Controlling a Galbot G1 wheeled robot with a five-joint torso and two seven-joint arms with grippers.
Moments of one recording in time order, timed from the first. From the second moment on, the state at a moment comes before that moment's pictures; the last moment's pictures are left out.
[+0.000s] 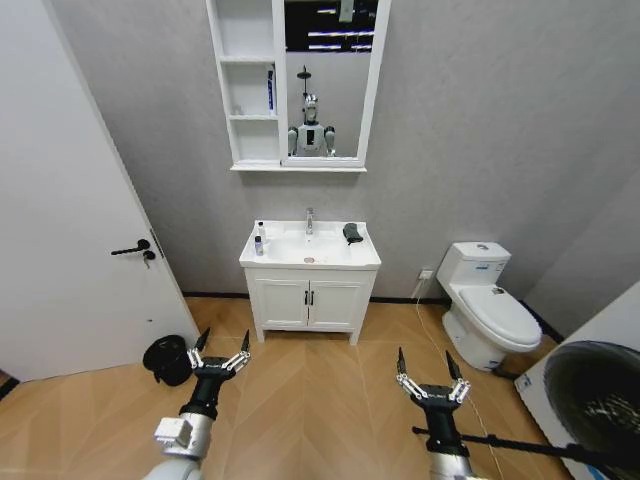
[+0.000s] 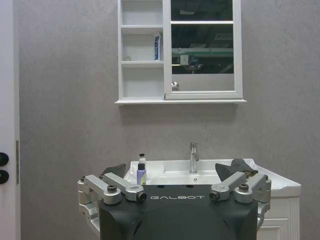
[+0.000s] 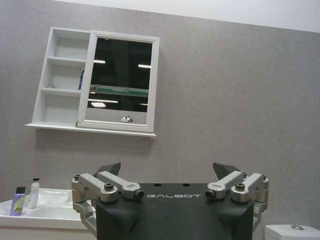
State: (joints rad) left arm 1.60 -1.54 -0.58 -2.26 -0.05 -0.02 0.12; right arm -1.78 1.46 0.56 2.15 -0.03 0.51 0.21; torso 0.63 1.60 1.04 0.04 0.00
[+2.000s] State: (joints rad) left arm 1.58 -1.50 -0.55 -2.18 -0.04 -0.04 0.11; right arm -1.81 1.46 0.55 2.14 0.00 0.53 0.18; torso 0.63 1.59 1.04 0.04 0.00
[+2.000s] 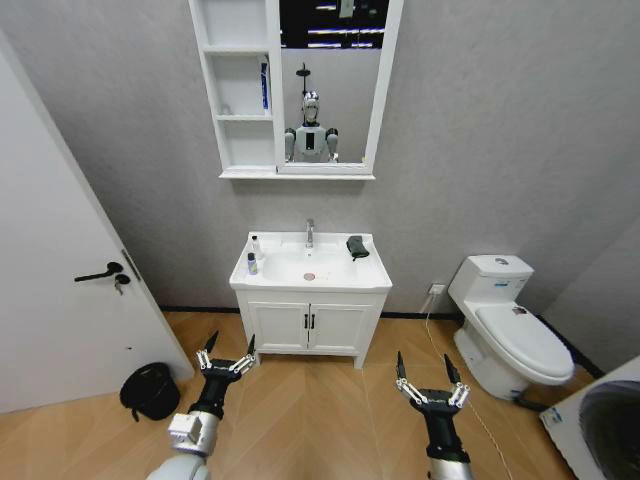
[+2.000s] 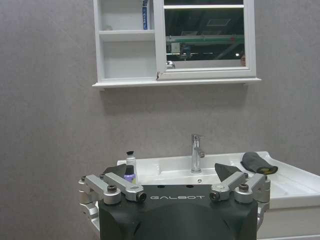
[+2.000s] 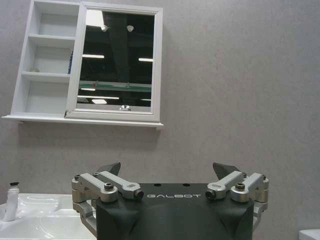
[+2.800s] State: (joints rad) left arm 1.56 -1.50 -0.54 -2.16 -0.04 -0.05 0.11; right arm -1.78 1.46 0.55 2.16 -0.04 0.52 0.25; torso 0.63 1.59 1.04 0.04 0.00
